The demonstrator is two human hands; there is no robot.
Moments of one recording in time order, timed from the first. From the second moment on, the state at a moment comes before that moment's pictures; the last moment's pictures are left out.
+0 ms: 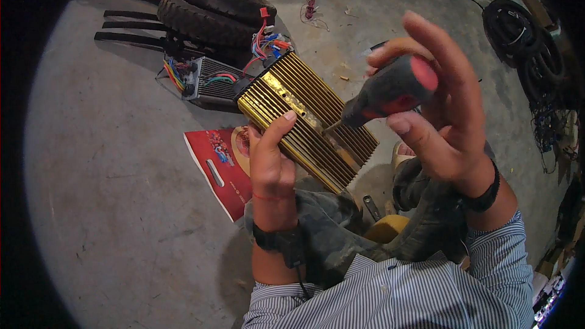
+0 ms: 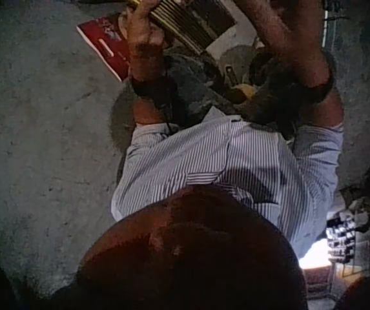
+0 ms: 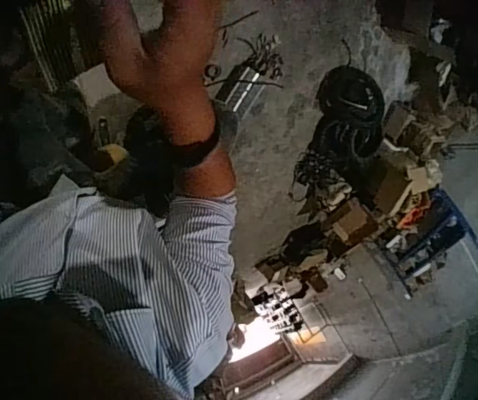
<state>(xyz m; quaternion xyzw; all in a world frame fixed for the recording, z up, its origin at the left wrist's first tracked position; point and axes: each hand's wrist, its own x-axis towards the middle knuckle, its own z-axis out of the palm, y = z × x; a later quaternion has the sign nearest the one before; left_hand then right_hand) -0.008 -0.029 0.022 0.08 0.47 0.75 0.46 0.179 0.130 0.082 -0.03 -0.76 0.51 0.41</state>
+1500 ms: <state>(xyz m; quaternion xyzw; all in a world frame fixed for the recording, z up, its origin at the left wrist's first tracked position) -0.007 -0.026 0.014 0.07 0.52 0.75 0.40 0.195 0.179 0.068 0.01 -0.49 0.74 0.46</state>
